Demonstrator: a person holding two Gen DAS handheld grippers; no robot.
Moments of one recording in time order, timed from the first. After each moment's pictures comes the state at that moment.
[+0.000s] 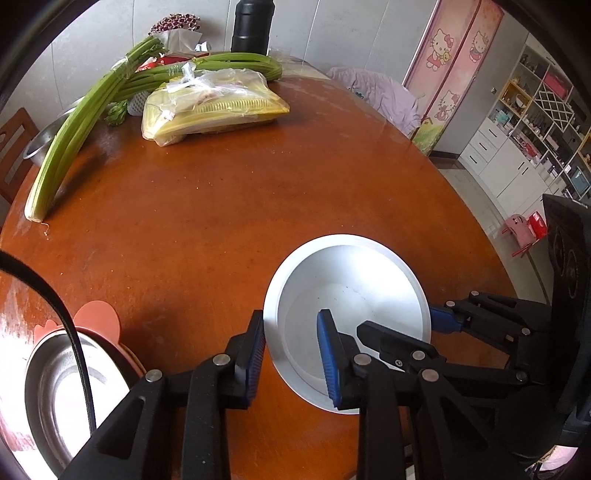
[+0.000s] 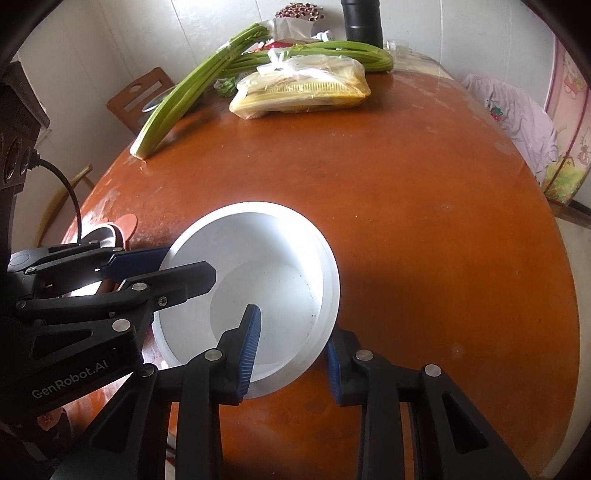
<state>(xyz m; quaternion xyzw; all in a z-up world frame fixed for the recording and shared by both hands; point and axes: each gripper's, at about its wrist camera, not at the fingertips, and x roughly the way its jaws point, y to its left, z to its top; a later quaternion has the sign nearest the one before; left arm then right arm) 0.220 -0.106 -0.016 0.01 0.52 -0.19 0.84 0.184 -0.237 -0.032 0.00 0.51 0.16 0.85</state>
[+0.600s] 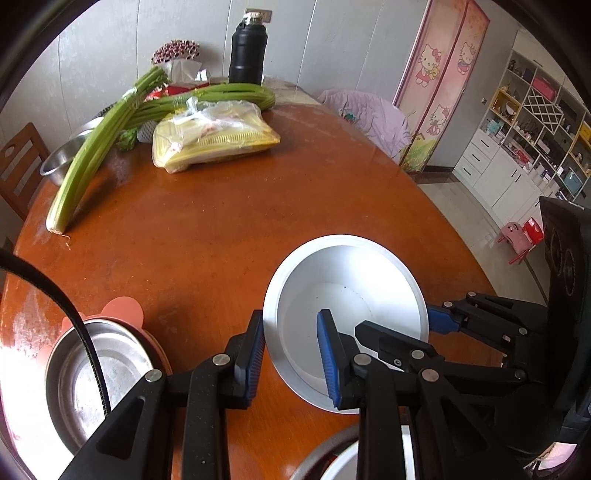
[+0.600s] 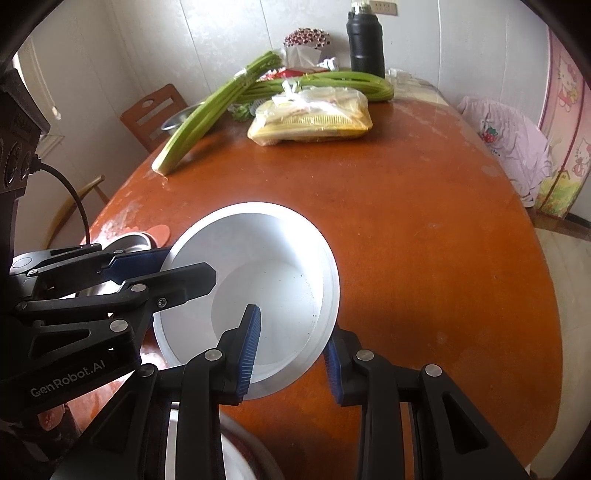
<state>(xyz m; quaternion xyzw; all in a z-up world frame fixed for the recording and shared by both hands) 0.182 -0.097 0.024 0.01 0.47 -0.19 0.86 0.145 -0.235 0.005 0.00 0.47 0.16 0.87</state>
